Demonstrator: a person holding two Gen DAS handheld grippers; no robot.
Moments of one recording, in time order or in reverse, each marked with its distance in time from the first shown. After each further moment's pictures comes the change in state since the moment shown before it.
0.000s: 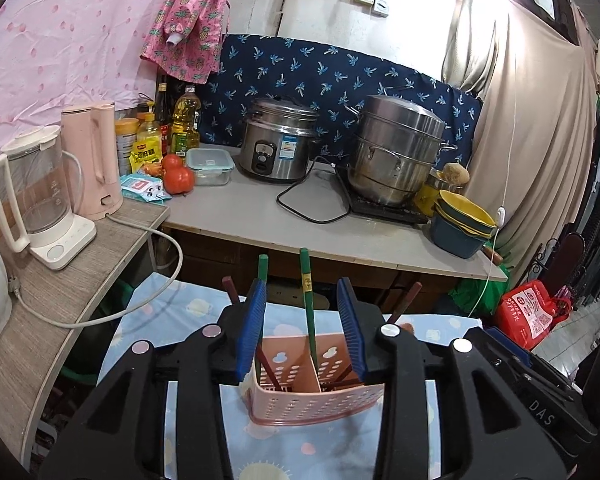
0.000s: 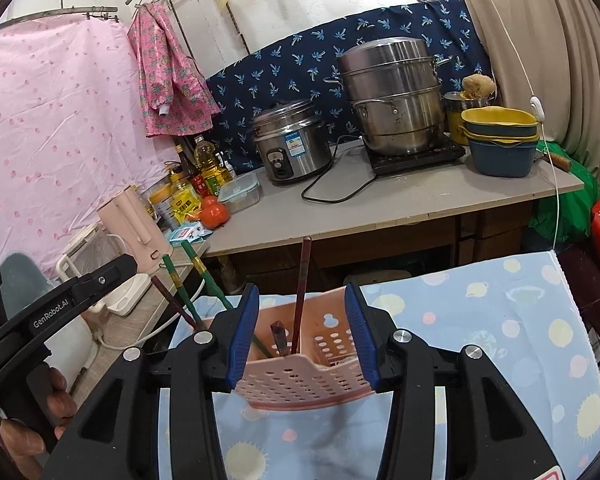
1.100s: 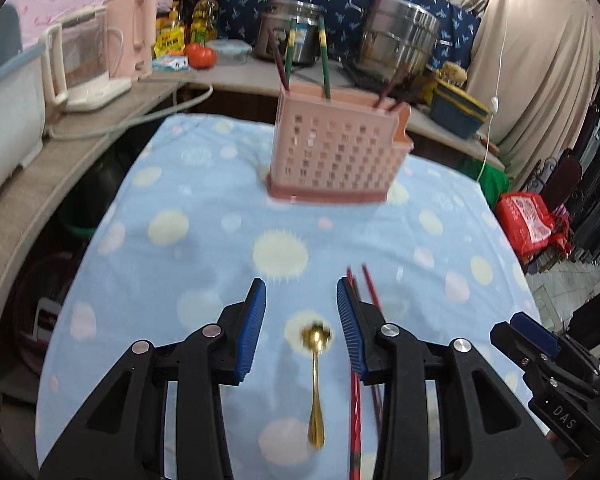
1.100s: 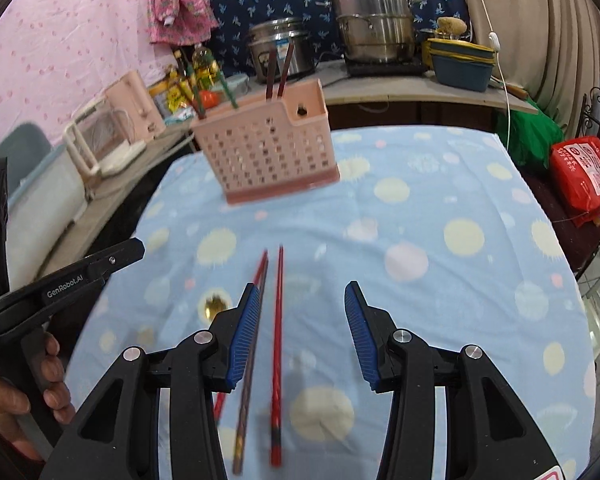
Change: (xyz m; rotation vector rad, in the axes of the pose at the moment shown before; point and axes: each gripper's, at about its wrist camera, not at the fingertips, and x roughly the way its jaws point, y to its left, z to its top) left arm -0.090 0.013 -0.199 -0.001 0.305 0.020; right arm -0.116 -0.008 -0.192 -0.098 0.252 -0.116
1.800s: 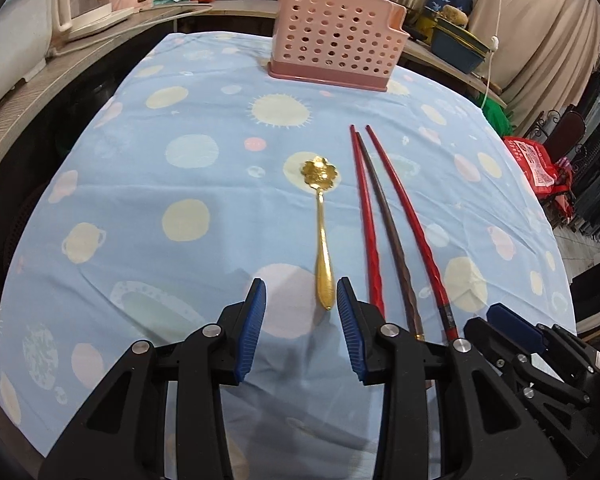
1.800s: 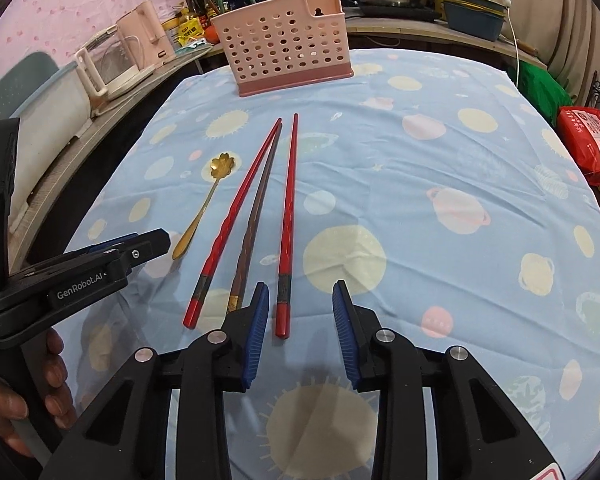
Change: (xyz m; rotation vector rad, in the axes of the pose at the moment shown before) left arm 0.013 -0.002 -0.101 0.007 0.167 -0.005; right arm 0.011 0.012 -0.099 -0.033 0.162 0.013
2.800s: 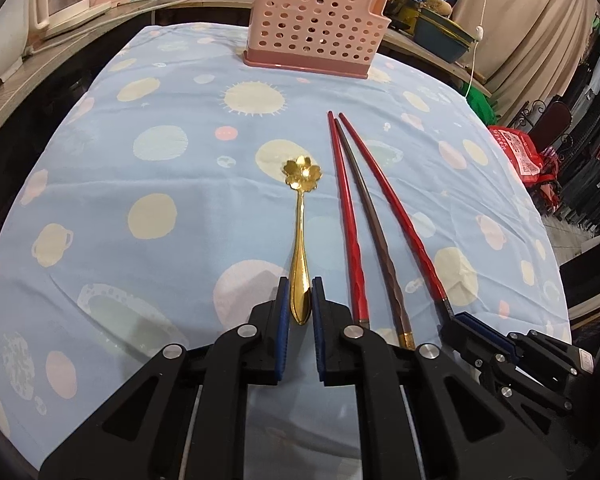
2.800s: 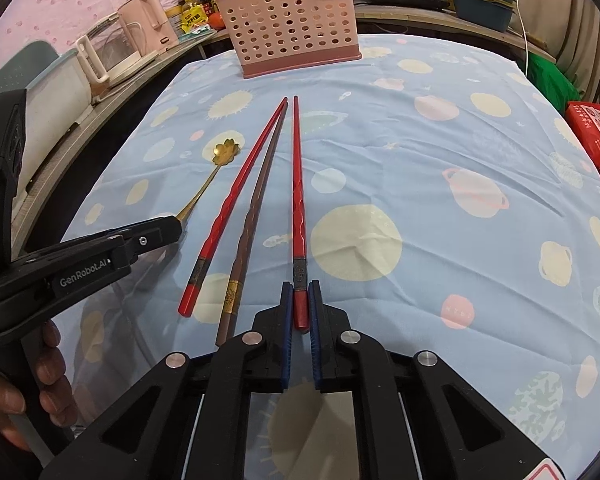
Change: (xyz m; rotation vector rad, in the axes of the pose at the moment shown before) left arm 0.009 -0.005 0.000 0.022 0.020 -0.060; right arm 0.013 0.003 -0.006 -0.010 0.037 0.016
